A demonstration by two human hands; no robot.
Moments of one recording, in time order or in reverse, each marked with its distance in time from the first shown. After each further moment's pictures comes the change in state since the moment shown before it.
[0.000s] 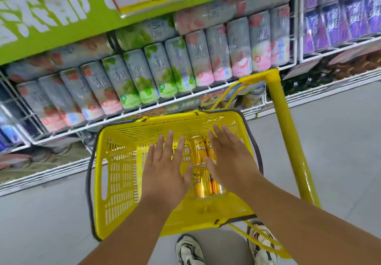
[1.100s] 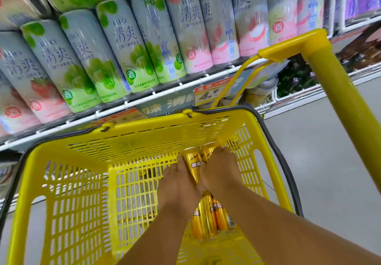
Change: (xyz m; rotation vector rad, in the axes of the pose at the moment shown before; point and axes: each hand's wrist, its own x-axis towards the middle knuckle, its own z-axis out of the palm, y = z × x) left_hand 0.078 0.037 0.155 -0.247 -0.287 -0.234; right_hand 0.098 0.001 0.147 0.546 -0.090 0.594
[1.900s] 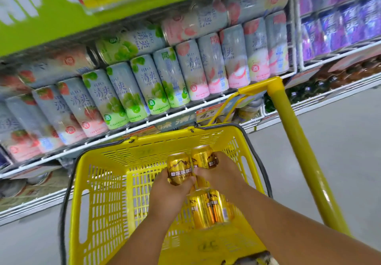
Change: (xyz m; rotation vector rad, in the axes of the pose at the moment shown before) left_hand -0.057 -0.016 -0.089 -0.809 0.055 -0.230; right_hand -0.061 -0.019 -0.081 0.484 -0.142 -0.023
